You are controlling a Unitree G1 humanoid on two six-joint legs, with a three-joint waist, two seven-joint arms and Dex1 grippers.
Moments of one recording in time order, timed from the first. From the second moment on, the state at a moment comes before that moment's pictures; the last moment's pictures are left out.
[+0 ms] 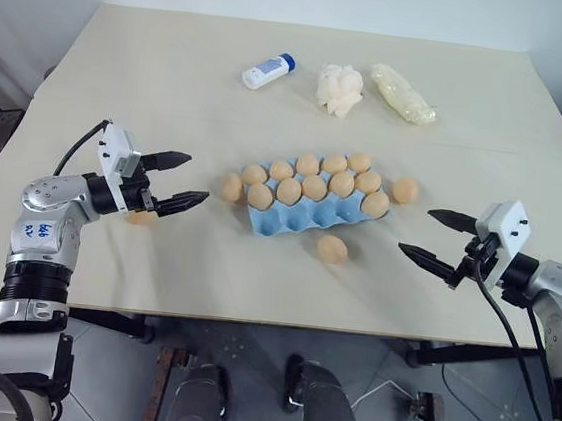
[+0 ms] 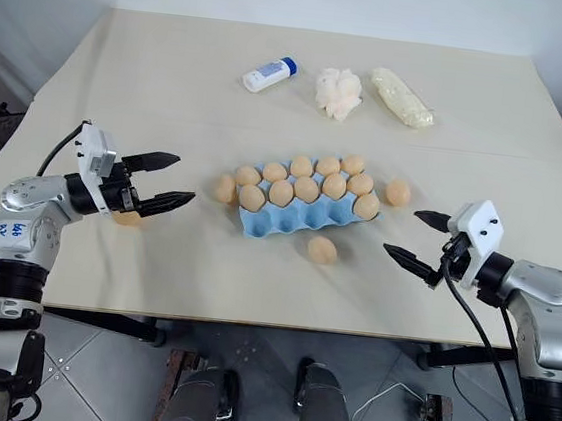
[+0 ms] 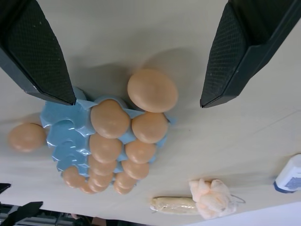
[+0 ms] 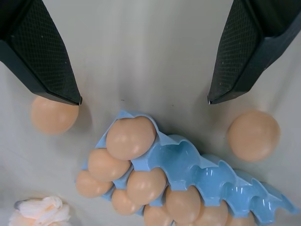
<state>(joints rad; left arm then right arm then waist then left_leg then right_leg) -0.57 0.64 0.16 0.45 -0.39 0.10 -1.11 -0.20 -0.78 -0.21 -0.03 0.42 0.28 0.97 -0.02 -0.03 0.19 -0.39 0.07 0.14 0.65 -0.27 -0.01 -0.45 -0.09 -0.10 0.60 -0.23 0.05</state>
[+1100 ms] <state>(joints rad) -0.47 0.68 0.27 0.40 -0.50 0.11 -1.33 -0.23 -0.61 0.05 -0.38 0.53 0.80 0.63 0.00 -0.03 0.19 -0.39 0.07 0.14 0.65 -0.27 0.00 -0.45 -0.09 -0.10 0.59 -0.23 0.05</state>
